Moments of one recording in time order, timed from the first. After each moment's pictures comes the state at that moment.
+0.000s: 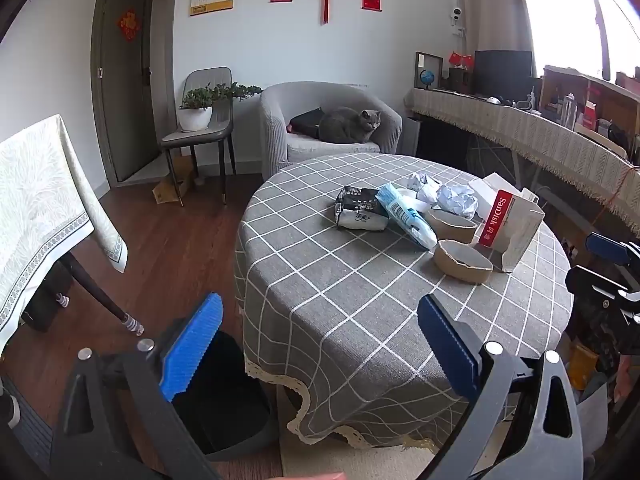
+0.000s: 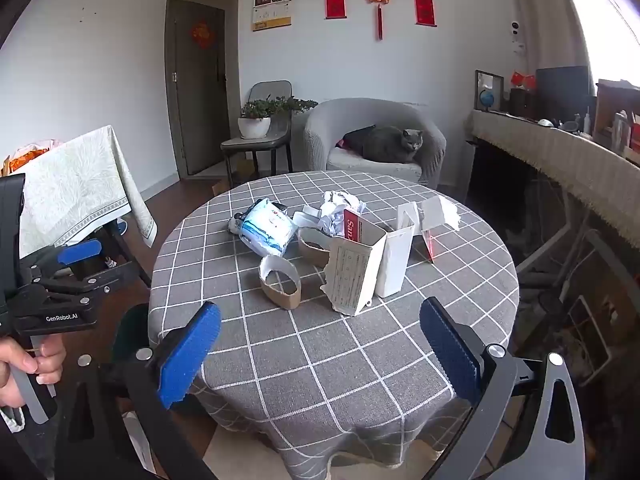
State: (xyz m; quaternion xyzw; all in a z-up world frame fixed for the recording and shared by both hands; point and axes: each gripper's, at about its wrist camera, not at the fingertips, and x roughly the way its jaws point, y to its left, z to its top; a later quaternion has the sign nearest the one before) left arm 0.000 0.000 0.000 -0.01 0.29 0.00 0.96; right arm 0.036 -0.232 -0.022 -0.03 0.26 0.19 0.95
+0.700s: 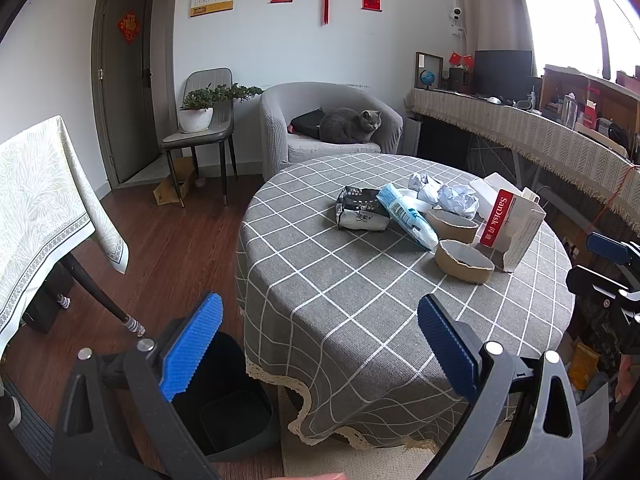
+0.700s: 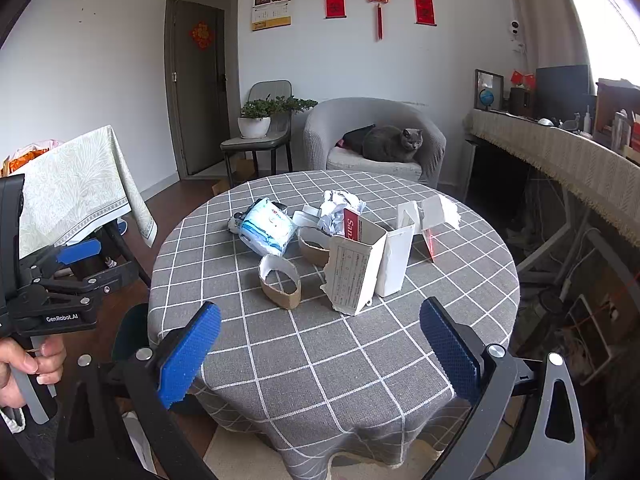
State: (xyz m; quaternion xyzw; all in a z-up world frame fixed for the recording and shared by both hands) left arm 0.000 0.000 0.000 -0.01 0.28 0.00 0.96; right arm 0.036 -0.233 -0.021 -0.03 0.26 0.19 0.95
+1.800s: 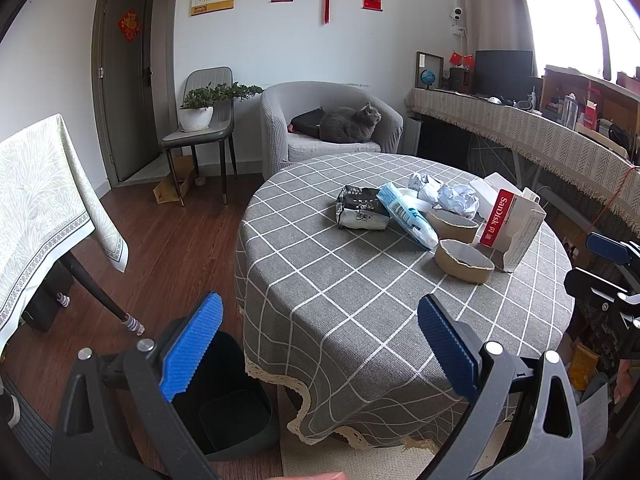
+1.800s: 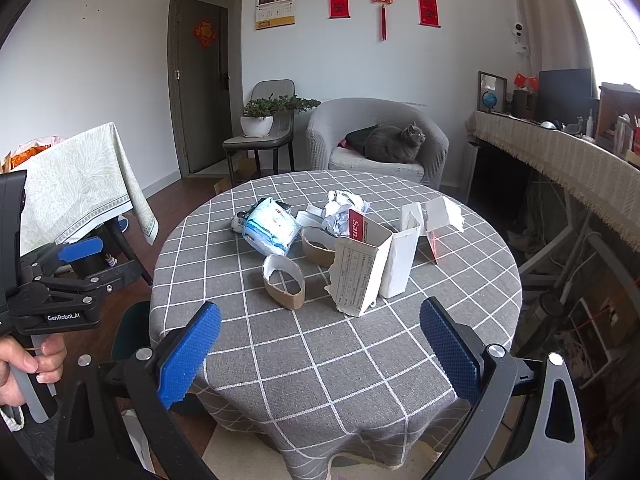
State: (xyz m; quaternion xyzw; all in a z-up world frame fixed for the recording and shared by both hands) left arm 0.000 0.000 0.000 -0.01 0.28 0.00 0.96; right arm 0.036 -0.227 -0.021 -0.04 0.26 0.19 0.95
